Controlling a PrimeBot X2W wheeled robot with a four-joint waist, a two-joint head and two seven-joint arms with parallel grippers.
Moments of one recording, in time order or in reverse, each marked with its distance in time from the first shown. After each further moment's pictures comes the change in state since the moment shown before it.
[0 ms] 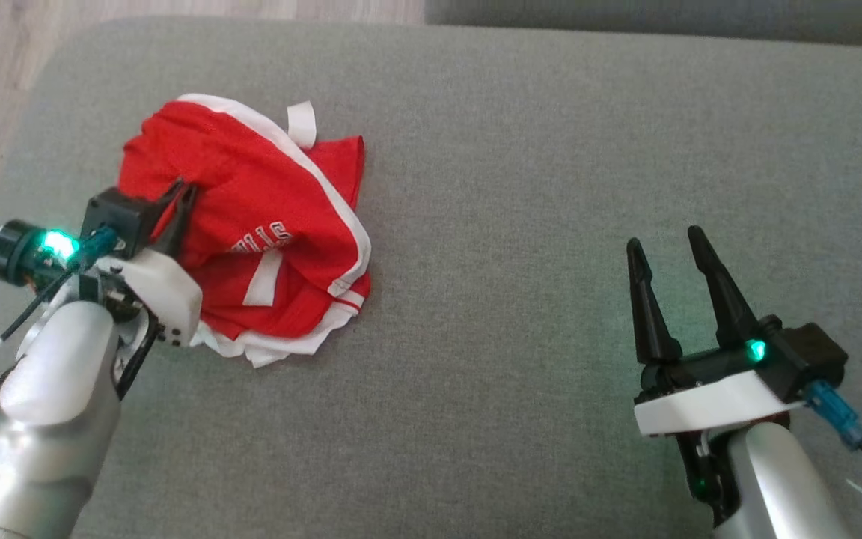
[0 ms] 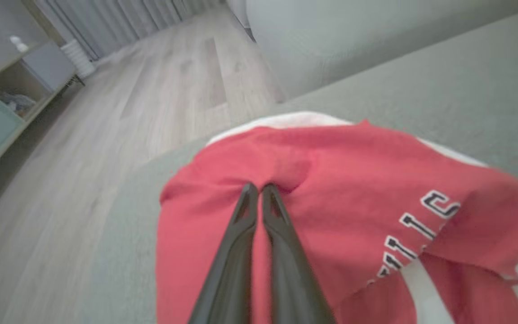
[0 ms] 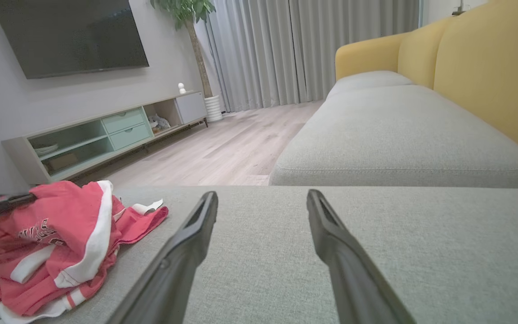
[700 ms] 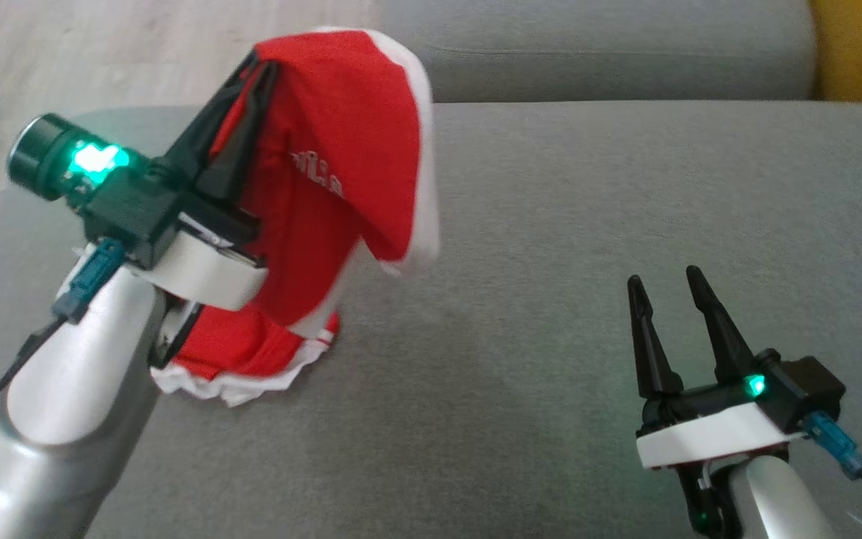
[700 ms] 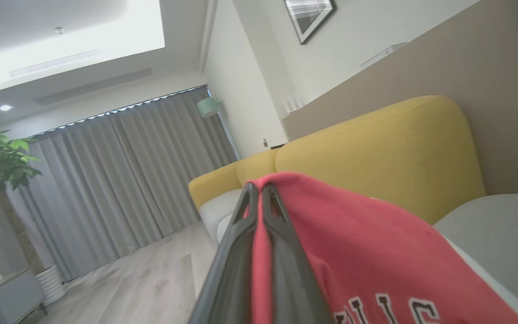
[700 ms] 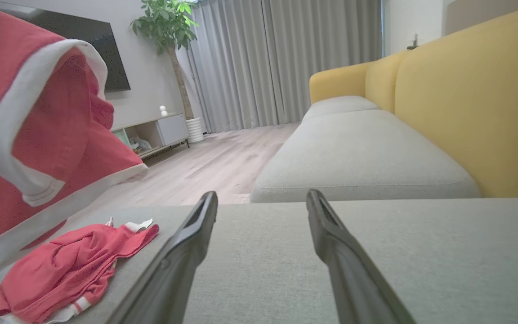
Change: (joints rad) left arm 0.036 0.027 -0.007 -0.571 0.012 0.073 -0.161; right arm 0.075 0.000 0.004 0.002 0.031 0.000 0.000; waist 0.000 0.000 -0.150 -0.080
